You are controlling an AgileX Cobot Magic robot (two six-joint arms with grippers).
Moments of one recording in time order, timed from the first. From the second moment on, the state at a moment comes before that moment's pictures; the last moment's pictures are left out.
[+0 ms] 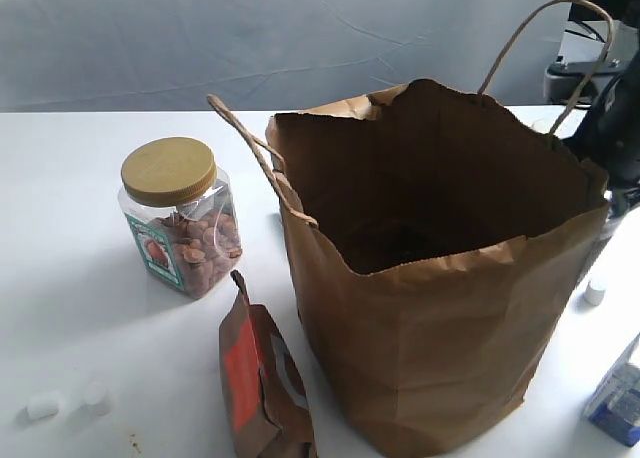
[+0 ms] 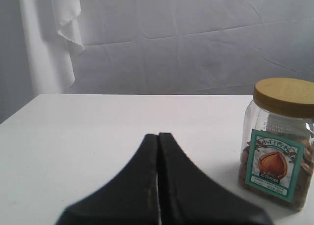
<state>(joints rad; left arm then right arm) 0.04 0.00 0.00 0.06 0.19 -0.04 0.40 1.75 -1.25 -0.09 0.92 0.19</state>
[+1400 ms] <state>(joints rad) 0.04 0.00 0.00 0.06 0.19 -0.04 0.89 1.02 -1.25 -0.07 0.81 0.29</state>
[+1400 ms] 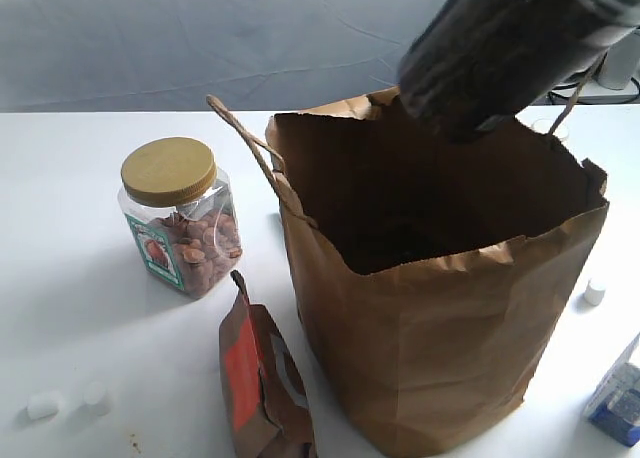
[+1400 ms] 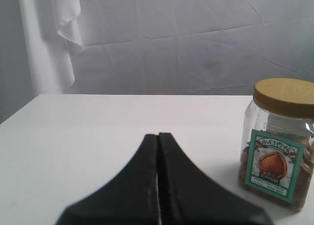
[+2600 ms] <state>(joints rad) 0.04 0.00 0.00 0.06 0.19 -0.04 0.98 1.14 -1.29 -0.29 0.91 0.58</state>
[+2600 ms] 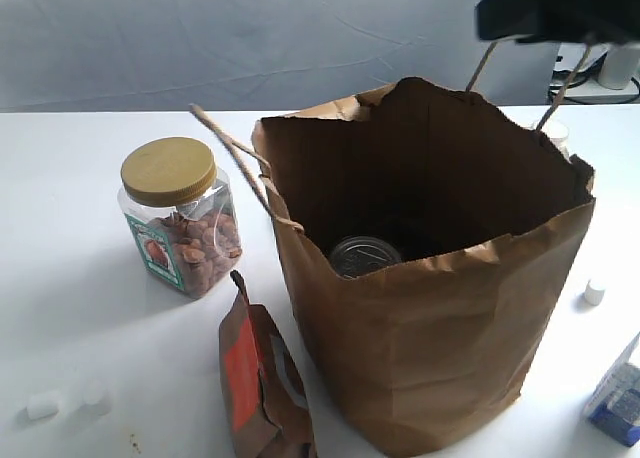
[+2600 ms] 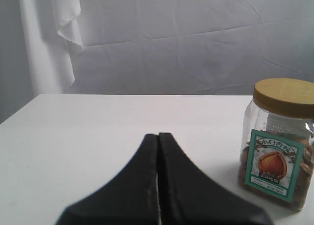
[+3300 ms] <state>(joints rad) 0.04 0.00 0.00 0.06 0.19 -0.04 0.63 0.45 -0.59 -0.20 0.54 0.47</state>
